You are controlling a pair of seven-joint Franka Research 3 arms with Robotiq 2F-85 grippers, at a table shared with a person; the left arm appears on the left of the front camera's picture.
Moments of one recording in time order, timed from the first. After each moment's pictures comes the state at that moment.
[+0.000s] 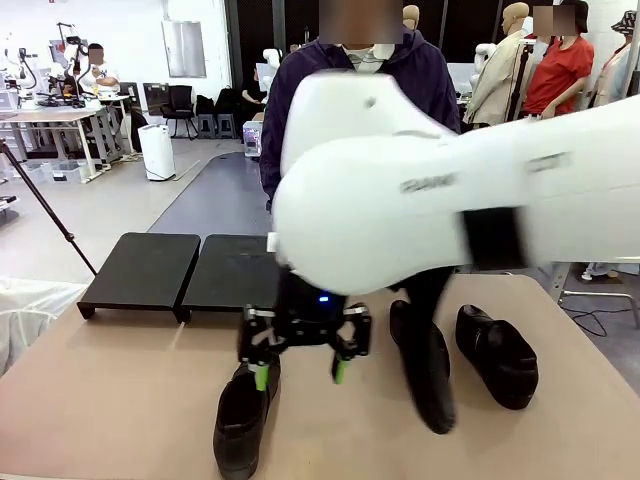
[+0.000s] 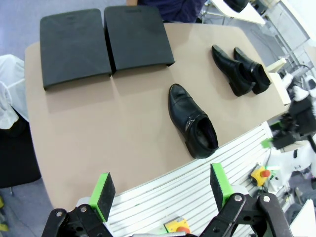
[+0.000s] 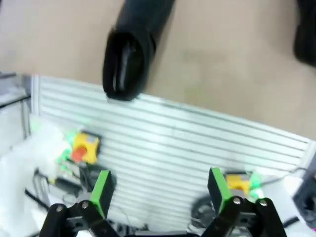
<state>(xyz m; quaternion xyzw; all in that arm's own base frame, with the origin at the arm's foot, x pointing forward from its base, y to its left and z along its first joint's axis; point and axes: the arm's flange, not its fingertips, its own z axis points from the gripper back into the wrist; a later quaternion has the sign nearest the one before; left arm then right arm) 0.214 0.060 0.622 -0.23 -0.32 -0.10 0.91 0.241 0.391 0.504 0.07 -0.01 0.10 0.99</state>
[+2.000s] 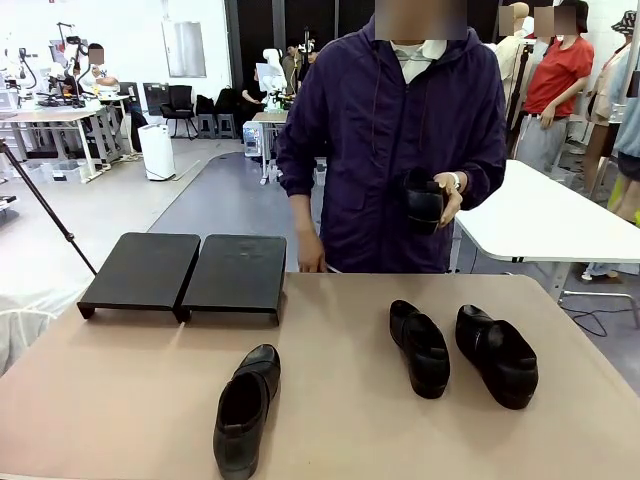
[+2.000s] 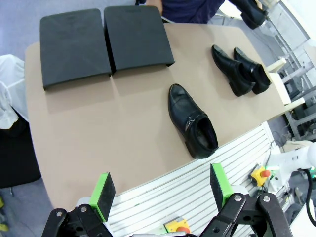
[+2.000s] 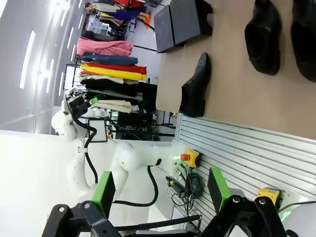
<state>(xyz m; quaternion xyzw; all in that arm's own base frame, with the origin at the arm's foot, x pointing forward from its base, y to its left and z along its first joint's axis) 0.214 0.060 0.622 -0.23 -0.32 -0.10 0.91 0.177 -0.103 0.570 0.55 -0.15 -0.03 0.82</state>
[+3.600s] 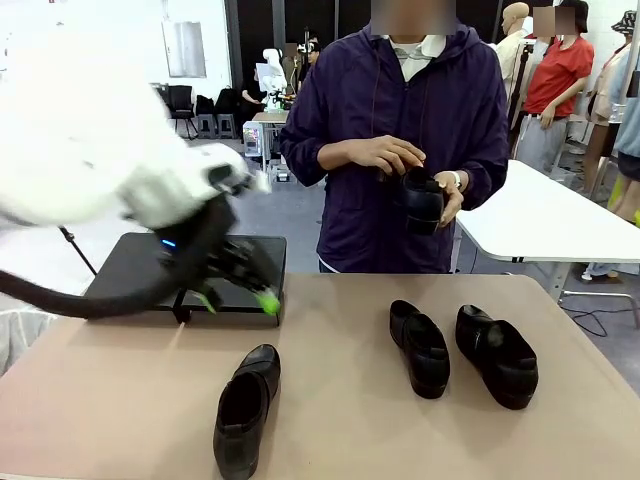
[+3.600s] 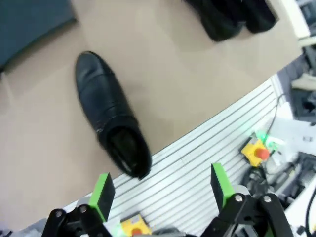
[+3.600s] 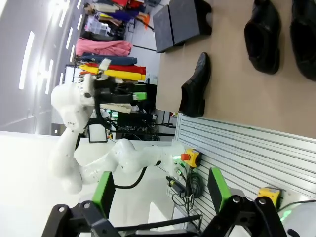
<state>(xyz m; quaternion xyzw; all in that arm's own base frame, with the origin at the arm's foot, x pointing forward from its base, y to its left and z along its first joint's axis) 0.312 -0.286 0.528 -0.15 -0.11 -0.21 0.96 0.178 -0.103 0.571 0.55 -0.15 -0.03 0.82</state>
